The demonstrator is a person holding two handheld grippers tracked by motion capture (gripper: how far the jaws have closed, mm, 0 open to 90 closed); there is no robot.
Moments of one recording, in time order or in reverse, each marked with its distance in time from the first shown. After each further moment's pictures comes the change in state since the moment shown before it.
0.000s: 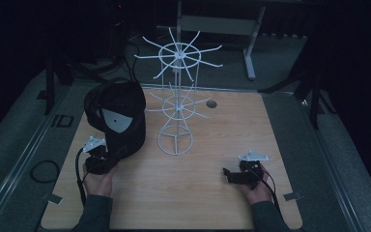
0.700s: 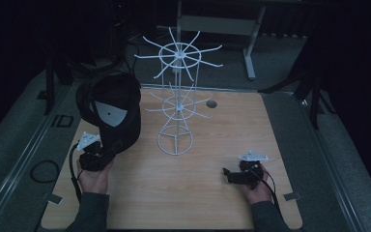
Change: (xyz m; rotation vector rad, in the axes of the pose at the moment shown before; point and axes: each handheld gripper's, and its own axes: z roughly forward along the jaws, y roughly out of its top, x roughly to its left) left arm -0.002 0.017 -0.015 -0.057 0.036 0.040; right arm 0.000 0.000 0.000 -0.001 0.000 -0.002
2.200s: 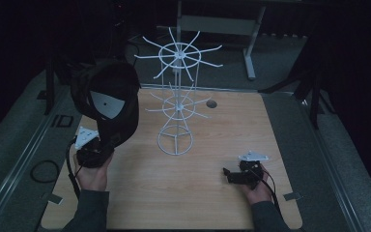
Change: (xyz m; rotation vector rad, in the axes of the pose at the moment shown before) left arm -0.013 0.020 -0.014 -0.082 0.037 0.078; right arm 0.000 0.000 0.000 -0.001 0.000 -0.001
